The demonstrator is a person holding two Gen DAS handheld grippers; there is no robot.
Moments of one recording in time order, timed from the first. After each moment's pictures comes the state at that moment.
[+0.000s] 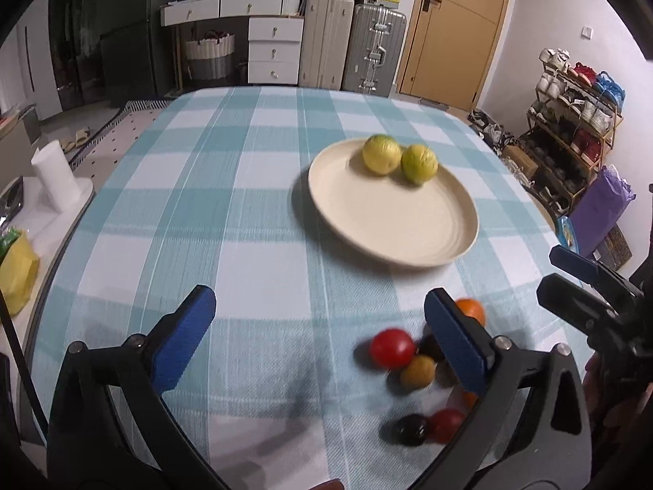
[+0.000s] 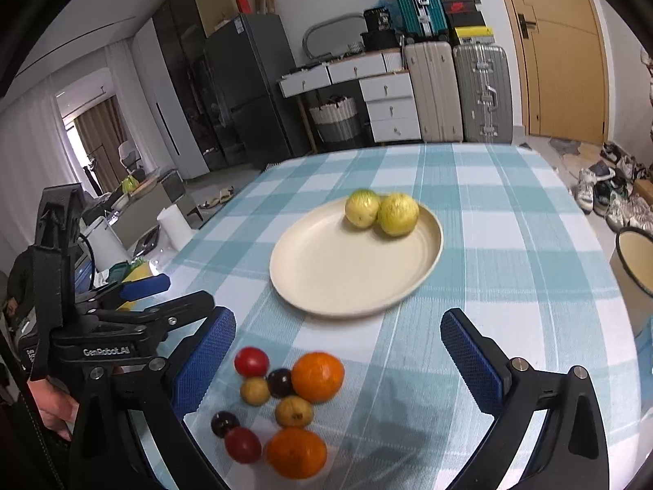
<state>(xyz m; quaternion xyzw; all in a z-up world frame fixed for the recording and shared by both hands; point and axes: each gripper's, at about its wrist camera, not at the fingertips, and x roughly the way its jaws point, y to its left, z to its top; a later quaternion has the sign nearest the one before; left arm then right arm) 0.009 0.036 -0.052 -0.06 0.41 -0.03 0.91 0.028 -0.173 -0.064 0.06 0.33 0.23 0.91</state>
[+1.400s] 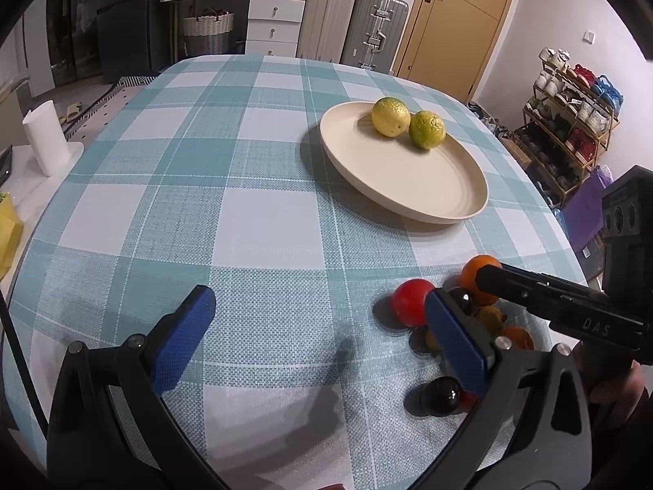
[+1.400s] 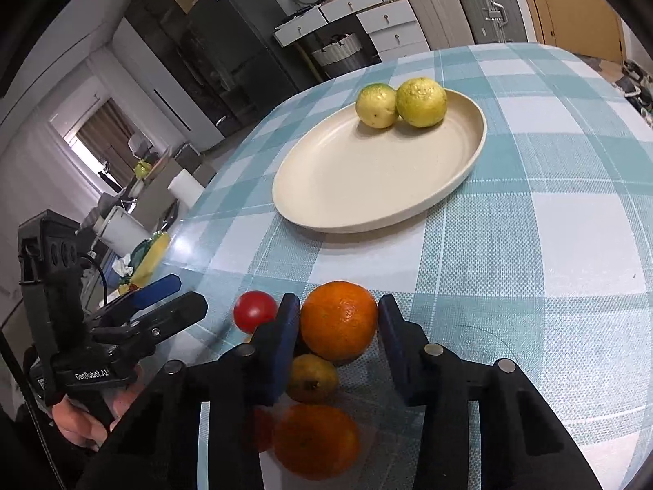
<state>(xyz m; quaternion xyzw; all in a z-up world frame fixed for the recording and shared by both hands) 0.001 0.054 -0.090 -0.09 0.43 -0.05 0.90 0.050 -0.152 -0.129 0.13 0.44 0.28 0.85</state>
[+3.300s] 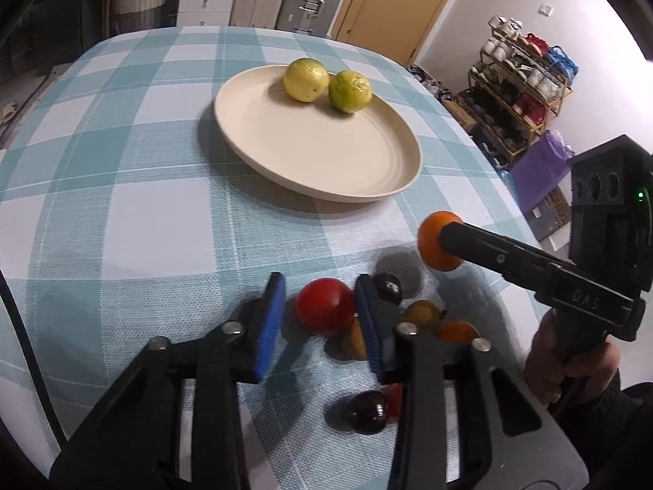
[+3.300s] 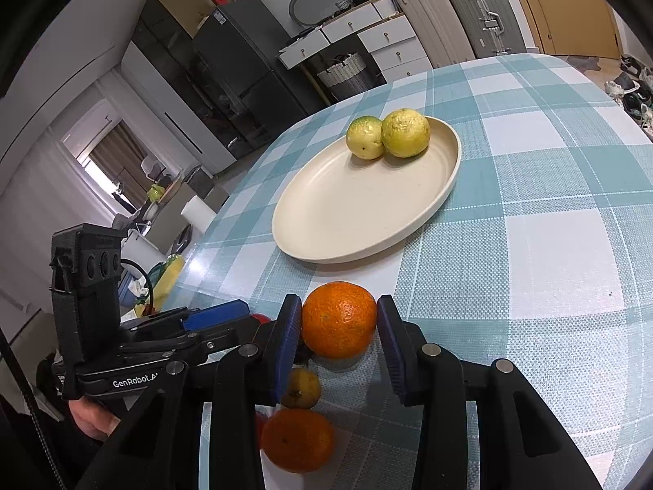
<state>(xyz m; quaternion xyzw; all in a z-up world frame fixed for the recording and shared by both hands) 0.034 0.010 -0.101 -0.10 0.48 -0.17 0.86 0.050 -0.185 -0.117 0.16 0.40 0.29 0.85</state>
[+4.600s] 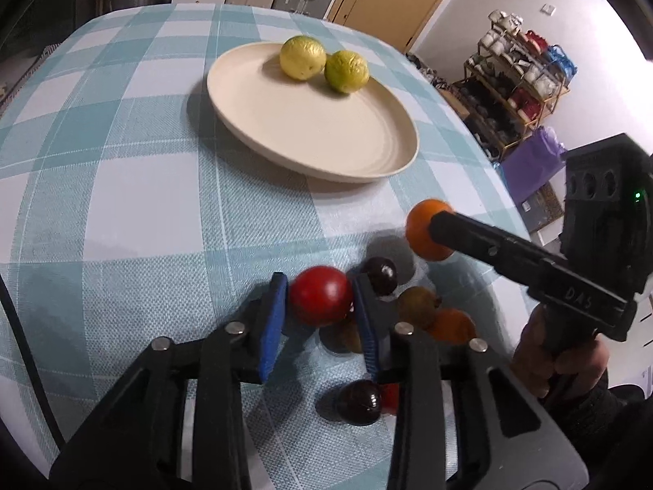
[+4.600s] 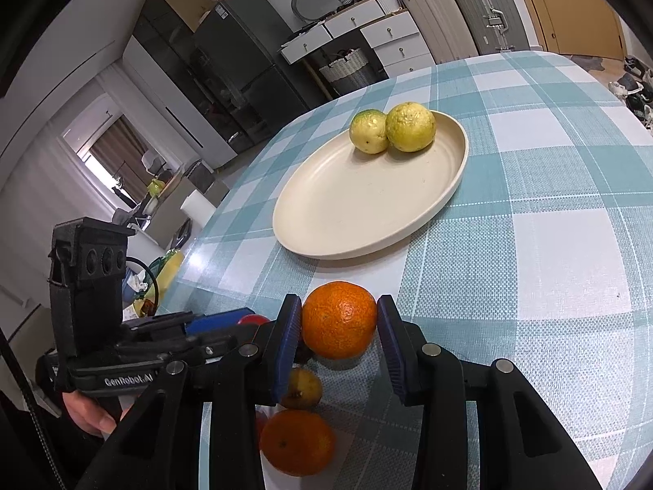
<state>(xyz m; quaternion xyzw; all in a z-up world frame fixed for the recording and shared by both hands) 0.035 0.007 -0.110 -0.11 0.51 -0.18 0.84 0.053 -0.179 -0.120 0.15 0.41 0.29 0.85</state>
